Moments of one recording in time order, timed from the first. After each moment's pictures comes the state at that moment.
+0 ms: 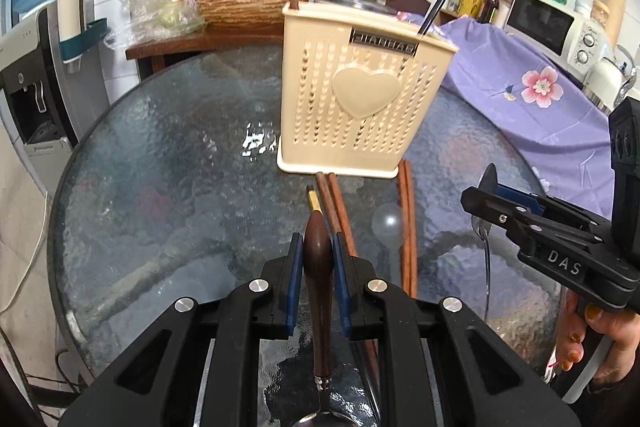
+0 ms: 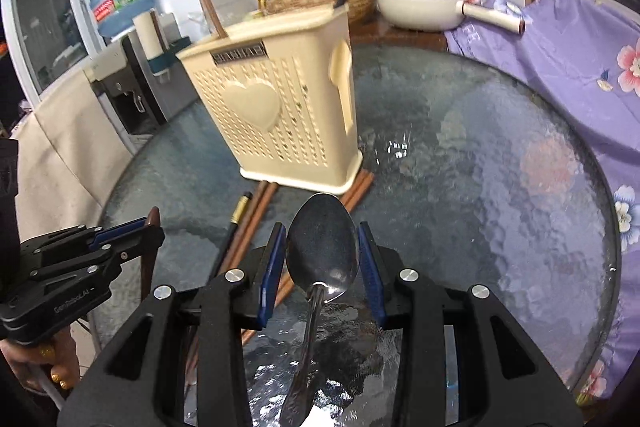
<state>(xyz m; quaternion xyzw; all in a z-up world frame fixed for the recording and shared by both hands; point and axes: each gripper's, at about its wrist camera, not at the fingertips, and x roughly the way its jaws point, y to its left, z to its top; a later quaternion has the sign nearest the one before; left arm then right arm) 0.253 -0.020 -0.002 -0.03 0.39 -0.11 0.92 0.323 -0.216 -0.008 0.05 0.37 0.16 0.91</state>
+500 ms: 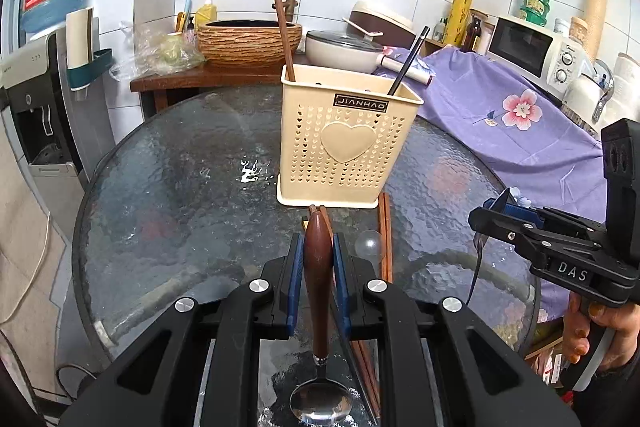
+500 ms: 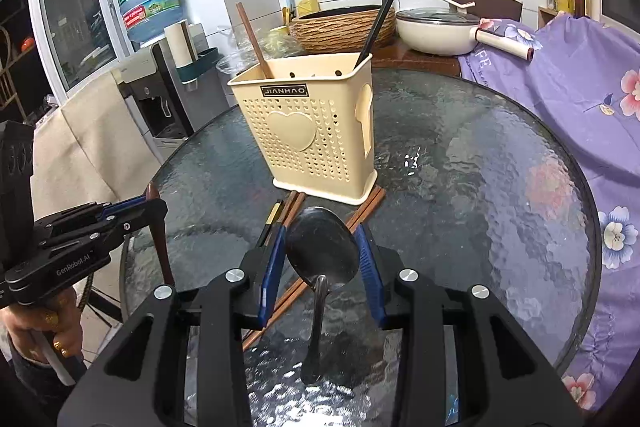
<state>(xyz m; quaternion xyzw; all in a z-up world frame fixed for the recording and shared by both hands) 0.221 -0.009 0.037 -0.04 0.33 -0.12 0.93 0.286 -0.225 0.032 0.04 0.35 0.19 0.91</state>
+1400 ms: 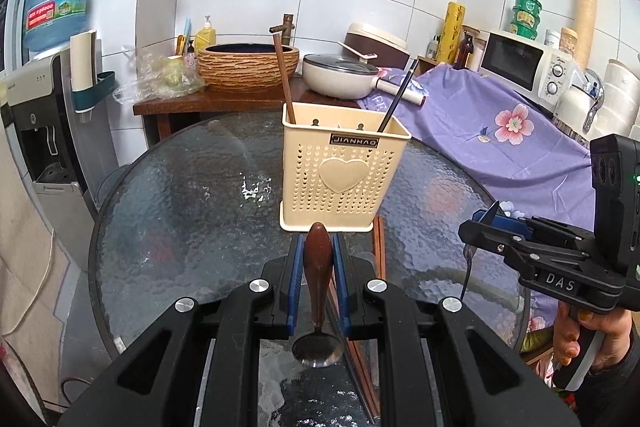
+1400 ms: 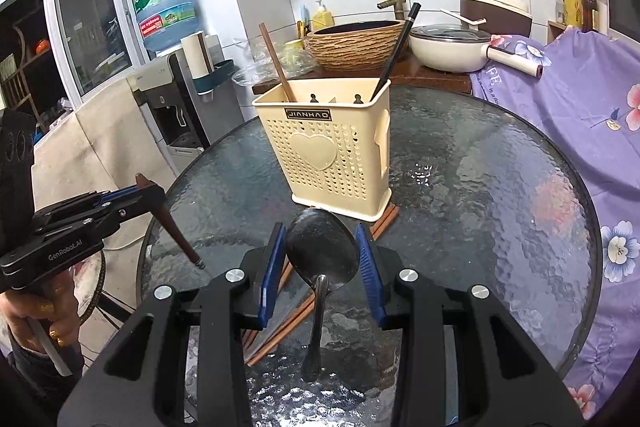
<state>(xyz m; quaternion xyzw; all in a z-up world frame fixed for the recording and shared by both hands) 0.211 -0.002 0.066 -0.03 0.30 -0.13 0.94 0.279 -0.220 0.050 0.04 0.33 0.21 0.92</state>
